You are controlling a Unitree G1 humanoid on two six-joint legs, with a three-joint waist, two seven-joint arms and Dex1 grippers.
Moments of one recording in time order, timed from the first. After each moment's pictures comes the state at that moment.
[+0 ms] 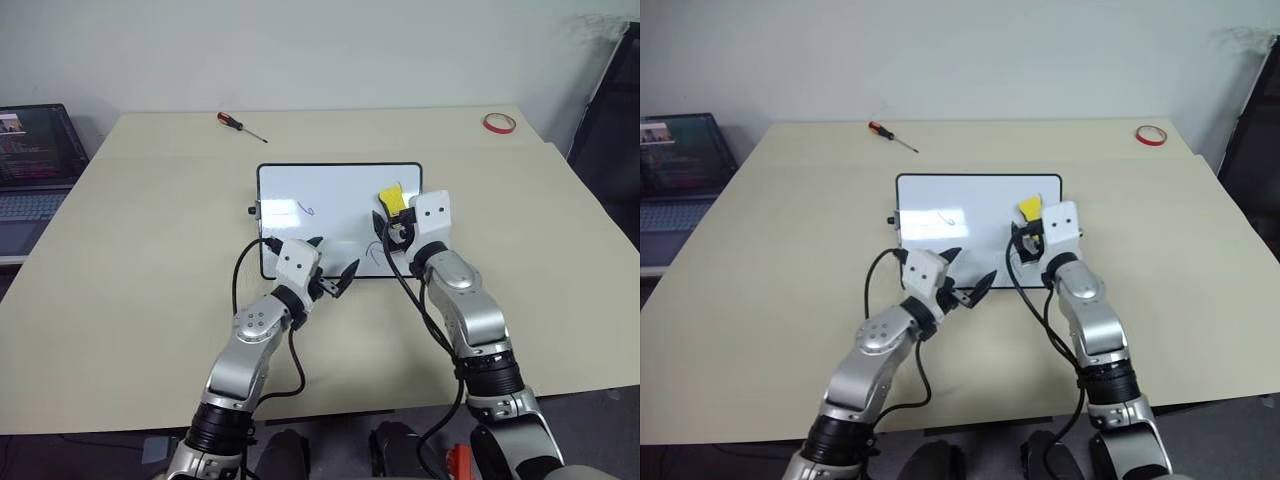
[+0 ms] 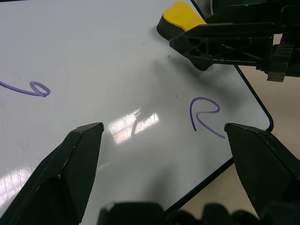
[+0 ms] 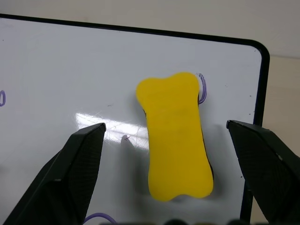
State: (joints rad) left arm -0.22 0.18 -0.16 -0.15 -0.09 0.25 -0.39; right arm -0.50 -0.07 0.07 -0.01 0.03 0.42 0.13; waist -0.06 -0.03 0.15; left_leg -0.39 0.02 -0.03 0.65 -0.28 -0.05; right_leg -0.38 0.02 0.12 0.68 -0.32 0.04
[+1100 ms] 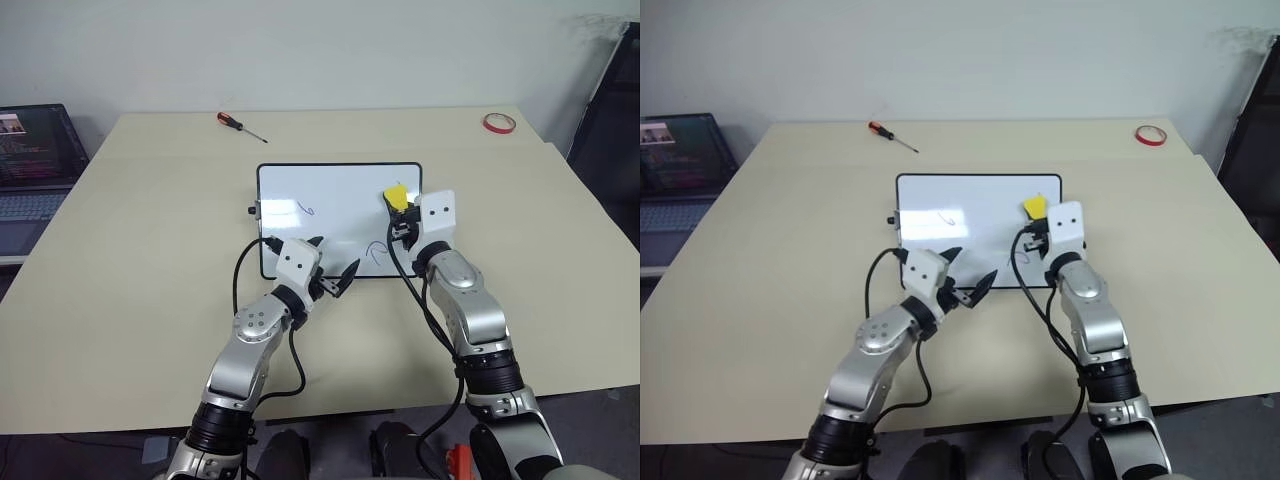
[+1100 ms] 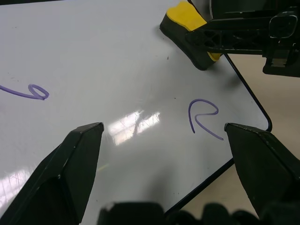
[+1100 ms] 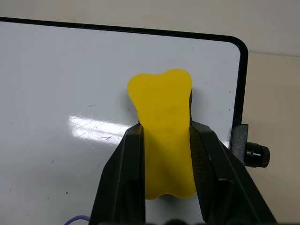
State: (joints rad) left arm -0.23 0.17 -0.16 -0.15 -0.09 0.25 -0.39; right arm -0.50 -0.07 0.04 0.00 0.02 0.40 0.11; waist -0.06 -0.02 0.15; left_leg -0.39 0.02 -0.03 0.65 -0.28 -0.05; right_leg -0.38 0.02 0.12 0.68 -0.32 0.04
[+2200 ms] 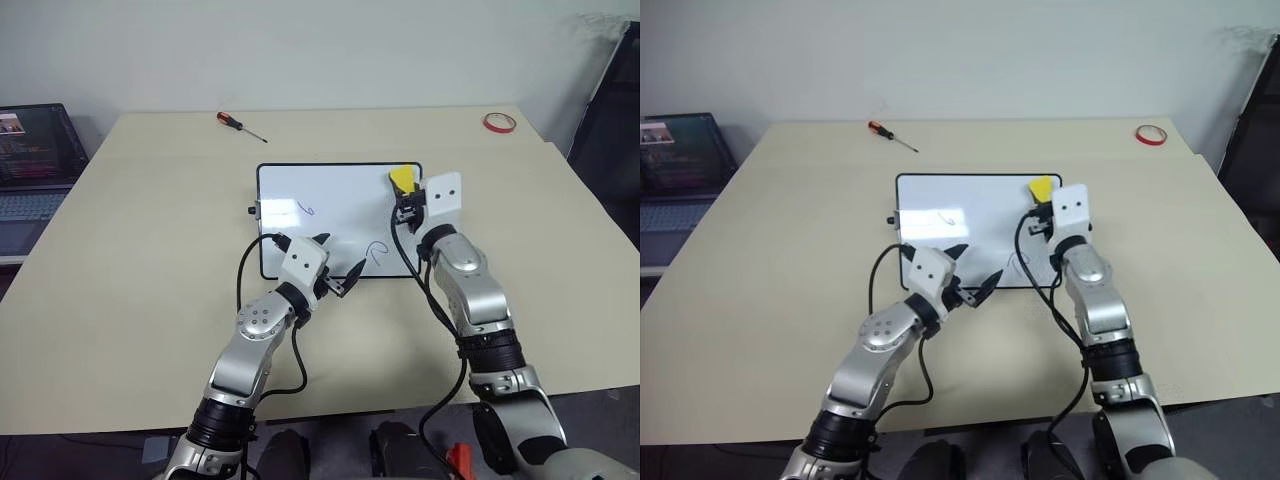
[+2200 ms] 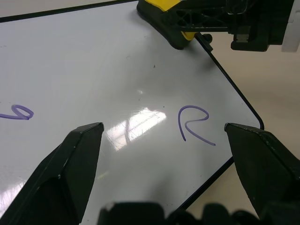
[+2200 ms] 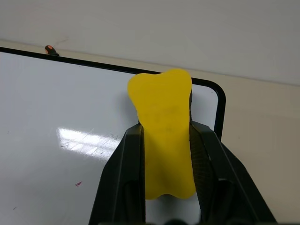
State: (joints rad) left arm -0.25 0.18 -0.19 -0.14 -0.07 0.23 -0.40; right arm -0.63 -0.12 0.02 0.16 0.02 0.29 0.12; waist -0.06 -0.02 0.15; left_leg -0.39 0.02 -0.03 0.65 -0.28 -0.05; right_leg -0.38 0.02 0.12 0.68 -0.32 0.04
